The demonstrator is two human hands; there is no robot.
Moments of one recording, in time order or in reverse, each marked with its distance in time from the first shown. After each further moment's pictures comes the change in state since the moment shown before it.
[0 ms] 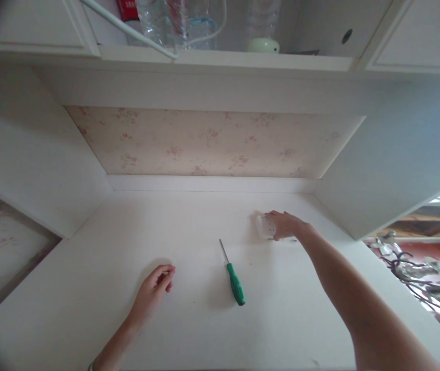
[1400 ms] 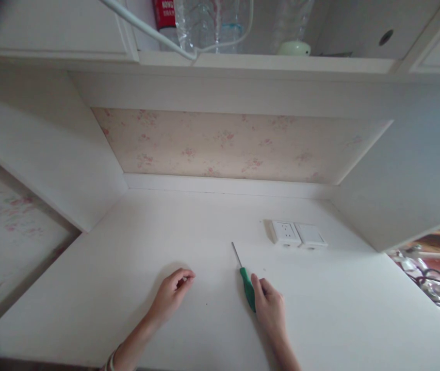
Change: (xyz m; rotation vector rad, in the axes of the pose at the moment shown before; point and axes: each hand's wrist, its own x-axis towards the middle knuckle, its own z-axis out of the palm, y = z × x) left_hand -0.004 0.006 0.003 0.172 -0.076 0.183; right_hand -0.100 -0.219 0.122 1.070 0.639 0.491
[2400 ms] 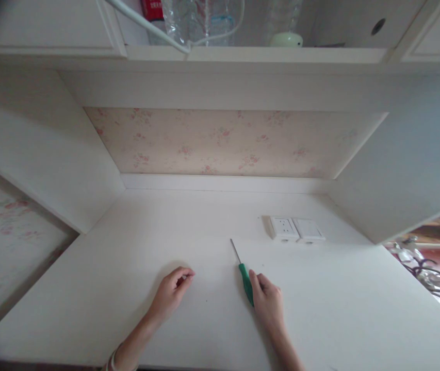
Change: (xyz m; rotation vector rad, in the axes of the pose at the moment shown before) left_hand 0.000 -0.001 0.002 0.027 -0.005 0.000; right_hand 0.000 -0.003 -0.001 -0.037 -0.004 -0.048
